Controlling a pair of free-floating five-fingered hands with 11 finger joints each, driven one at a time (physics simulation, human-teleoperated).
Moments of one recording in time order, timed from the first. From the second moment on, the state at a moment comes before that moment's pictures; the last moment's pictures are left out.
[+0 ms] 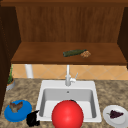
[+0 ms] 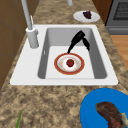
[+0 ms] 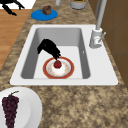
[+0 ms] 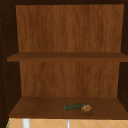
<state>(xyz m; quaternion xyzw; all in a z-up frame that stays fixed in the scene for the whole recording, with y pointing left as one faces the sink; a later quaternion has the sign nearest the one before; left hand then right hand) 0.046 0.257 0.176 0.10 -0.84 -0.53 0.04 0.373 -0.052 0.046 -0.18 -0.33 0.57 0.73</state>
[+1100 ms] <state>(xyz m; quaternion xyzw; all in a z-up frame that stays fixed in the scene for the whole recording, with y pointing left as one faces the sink) 0.046 0.257 0.176 0.10 -0.84 -0.53 0.04 0.360 -0.011 0.005 -0.34 -0.36 0.53 0.69</state>
